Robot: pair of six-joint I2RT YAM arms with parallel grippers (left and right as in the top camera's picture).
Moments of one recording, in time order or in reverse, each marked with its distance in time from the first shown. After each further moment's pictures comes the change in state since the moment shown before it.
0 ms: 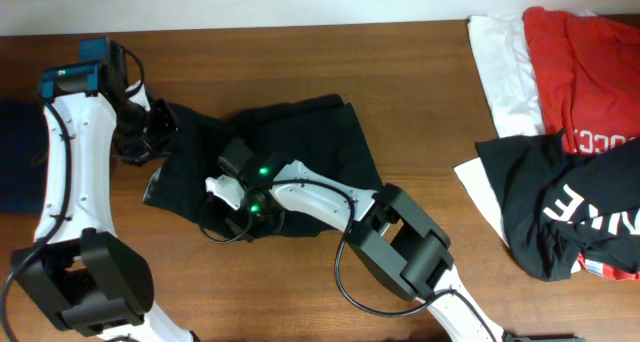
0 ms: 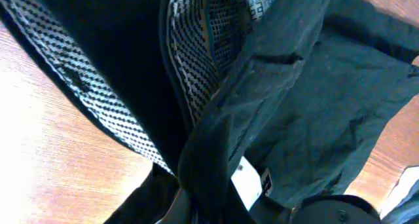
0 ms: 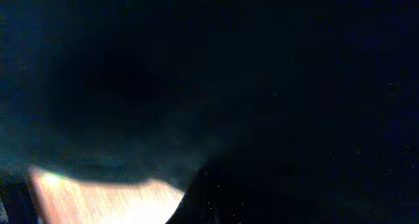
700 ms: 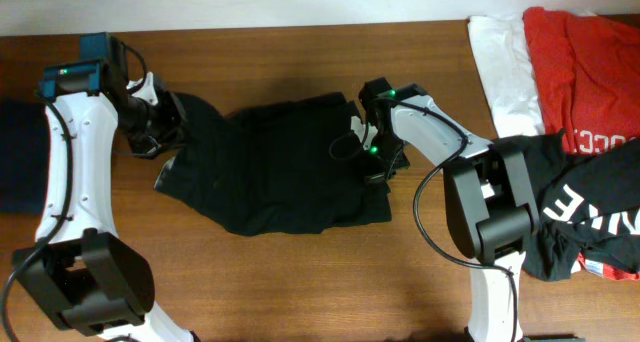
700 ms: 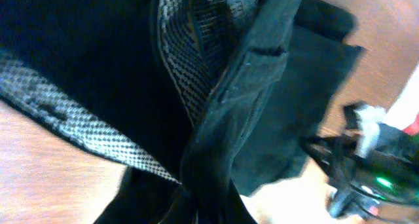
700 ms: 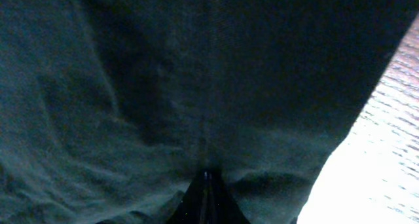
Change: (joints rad) left arm -0.012 0.000 0.005 0.036 0.184 0.023; right arm -0.543 -0.144 -0.163 -0.341 0.256 0.003
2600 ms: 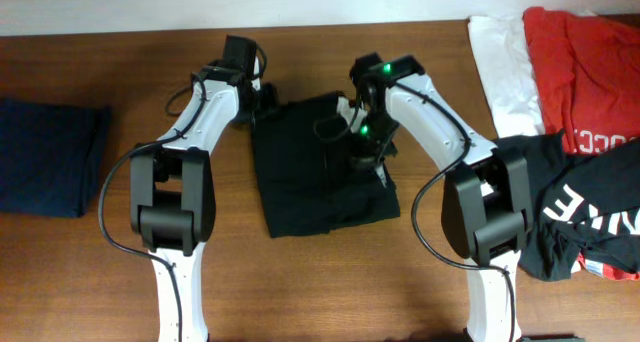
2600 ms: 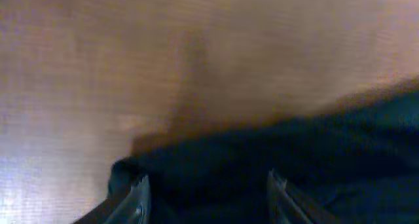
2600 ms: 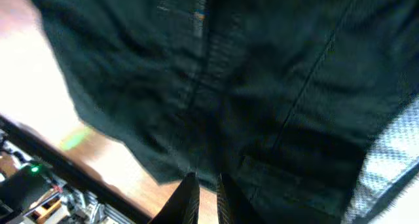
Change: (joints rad) left arm -0.334 0.471 0.061 0.594 -0.272 -0.045; right arm 0.029 0.014 0.233 -0.255 -0.187 0.033
